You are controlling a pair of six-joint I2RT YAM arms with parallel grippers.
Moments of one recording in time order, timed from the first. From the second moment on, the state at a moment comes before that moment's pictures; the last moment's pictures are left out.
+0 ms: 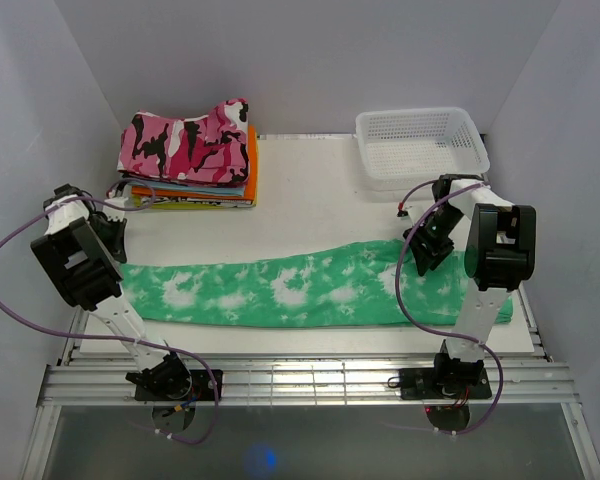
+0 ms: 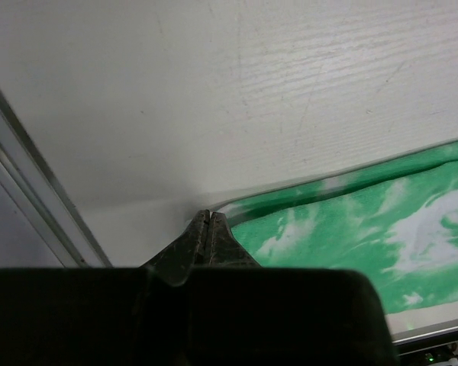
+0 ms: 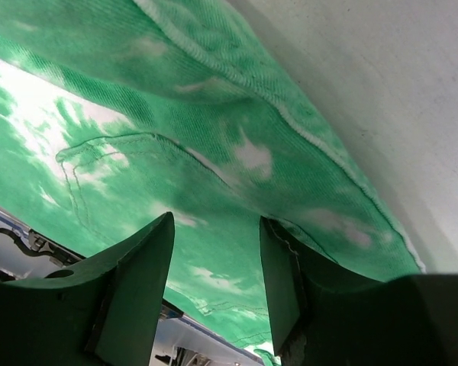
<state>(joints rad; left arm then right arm) 0.59 2.00 1.51 -0.97 0.28 0.77 -0.03 1.99 1.39 -1.16 -0.26 -0.71</state>
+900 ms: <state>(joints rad) 0.51 1.85 1.56 -0.97 0.38 0.71 -0.03 1.86 1.36 -1.10 -0.41 -0.73</state>
